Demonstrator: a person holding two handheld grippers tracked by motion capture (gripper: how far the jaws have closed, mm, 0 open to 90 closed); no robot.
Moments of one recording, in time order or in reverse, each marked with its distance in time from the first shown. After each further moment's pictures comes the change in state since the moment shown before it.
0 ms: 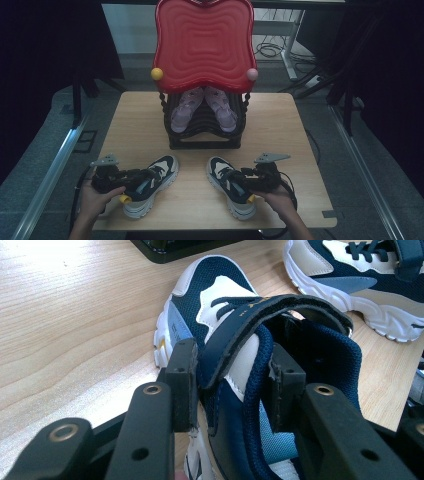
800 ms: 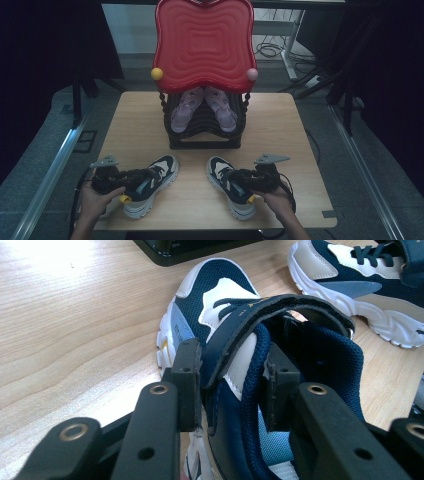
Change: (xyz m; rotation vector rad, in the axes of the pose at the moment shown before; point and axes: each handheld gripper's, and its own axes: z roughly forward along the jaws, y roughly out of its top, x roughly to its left) left arm -0.003 -0.003 -0.001 -0.022 0.028 -0.004; right arm -0.003 -0.006 0.004 -0.024 -0.020 0.006
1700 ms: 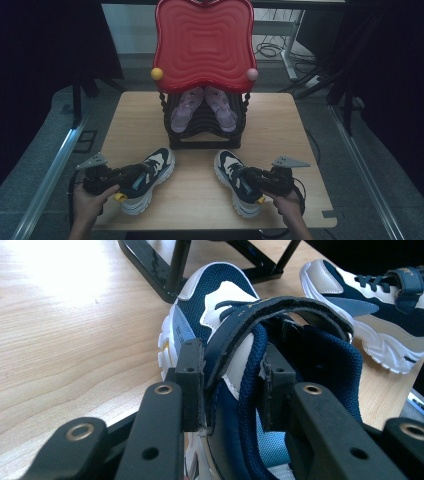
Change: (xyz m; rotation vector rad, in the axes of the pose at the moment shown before) left arm -0.009 0.004 -0.027 -0.134 0.024 -0.058; right arm -0.014 -0.017 -0.030 -0.168 0.003 0.087
